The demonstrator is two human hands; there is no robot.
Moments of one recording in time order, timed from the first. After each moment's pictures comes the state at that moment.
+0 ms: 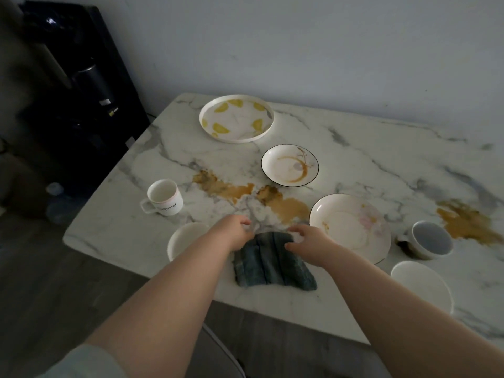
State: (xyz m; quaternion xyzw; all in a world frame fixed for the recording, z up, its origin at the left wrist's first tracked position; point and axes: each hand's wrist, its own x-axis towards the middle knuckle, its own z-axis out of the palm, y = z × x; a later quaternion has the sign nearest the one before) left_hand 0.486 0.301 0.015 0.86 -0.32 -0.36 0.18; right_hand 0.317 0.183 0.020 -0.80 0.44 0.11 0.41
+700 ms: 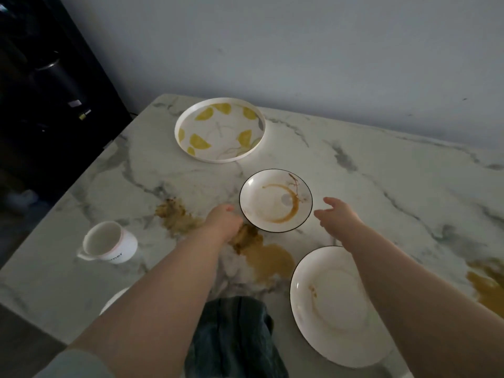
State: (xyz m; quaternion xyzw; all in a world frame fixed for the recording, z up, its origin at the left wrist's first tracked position) left_hand 0.549 0.129 -0.012 0.86 -0.08 -0.36 0.35; right_hand 0.384 -0.049 -0.016 -0.69 0.55 0.00 0.48
